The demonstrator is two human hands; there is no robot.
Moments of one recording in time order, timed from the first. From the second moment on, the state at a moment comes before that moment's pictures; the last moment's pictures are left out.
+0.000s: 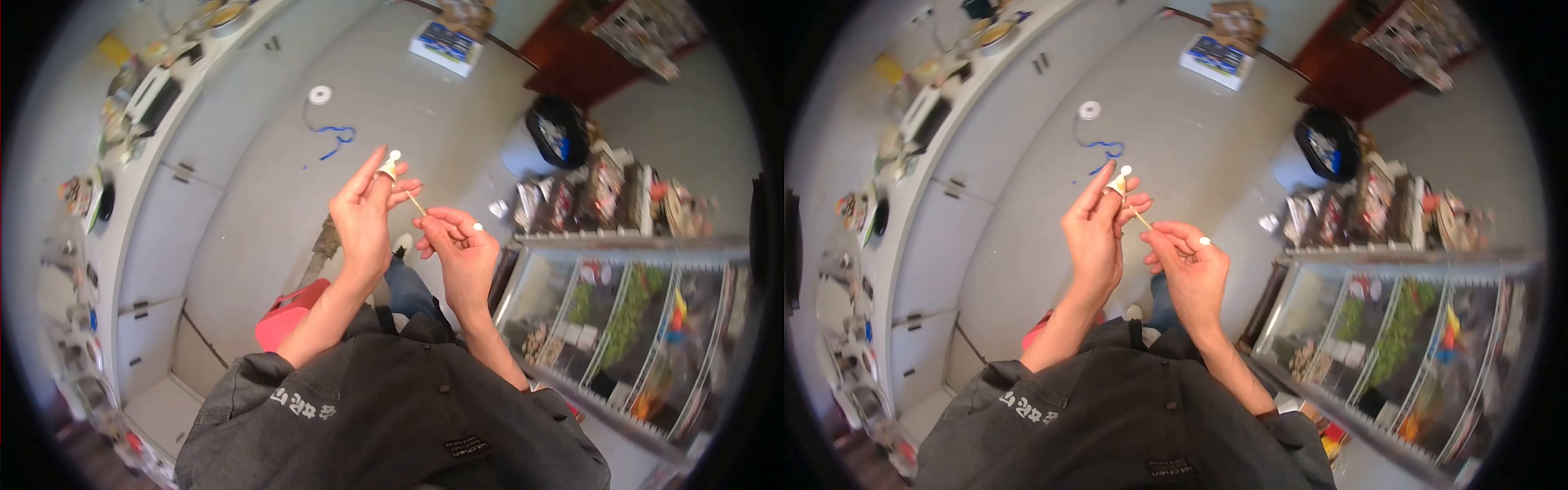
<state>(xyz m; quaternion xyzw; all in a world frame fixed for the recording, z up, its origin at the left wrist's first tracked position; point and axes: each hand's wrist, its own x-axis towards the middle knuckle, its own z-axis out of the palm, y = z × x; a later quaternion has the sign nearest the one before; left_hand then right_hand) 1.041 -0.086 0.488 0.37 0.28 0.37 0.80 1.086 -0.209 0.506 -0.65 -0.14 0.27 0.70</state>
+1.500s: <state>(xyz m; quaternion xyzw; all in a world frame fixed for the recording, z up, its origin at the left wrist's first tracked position) 0.816 0.343 0.484 0.09 0.31 0.77 0.55 0.926 0.371 0.493 -0.42 -0.72 0.33 0.44</state>
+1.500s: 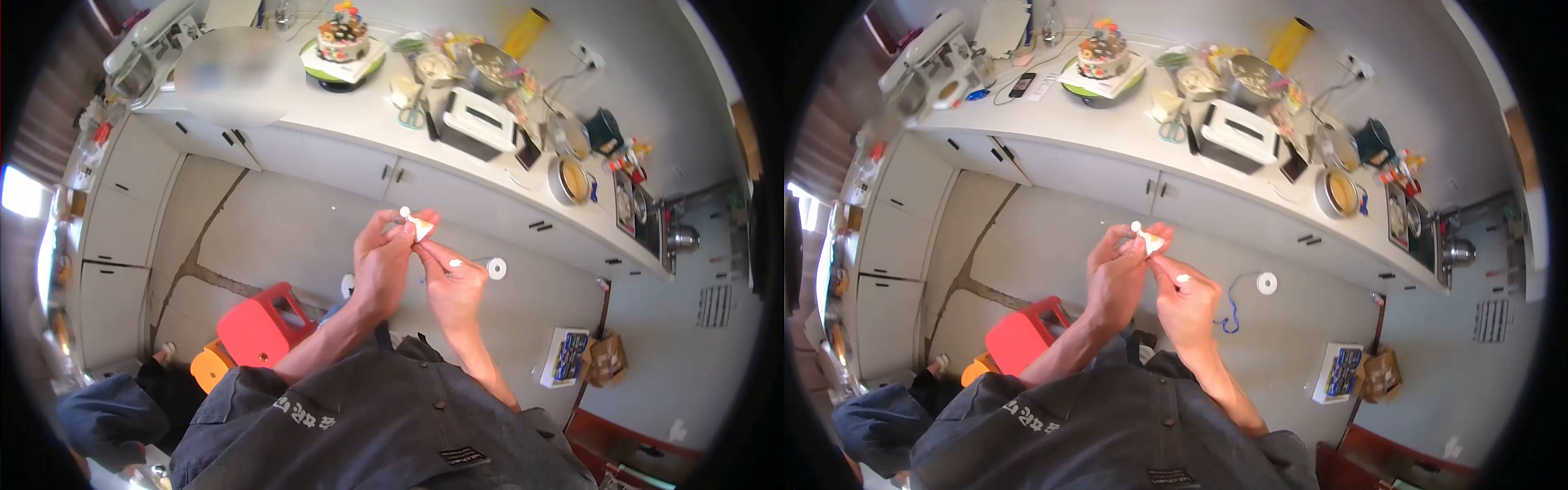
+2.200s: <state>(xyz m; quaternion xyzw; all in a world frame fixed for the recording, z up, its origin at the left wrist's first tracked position) 0.569 0.549 0.321 -0.11 0.49 0.70 0.50 0.734 0.698 0.380 -0.43 -0.73 0.50 0.17</state>
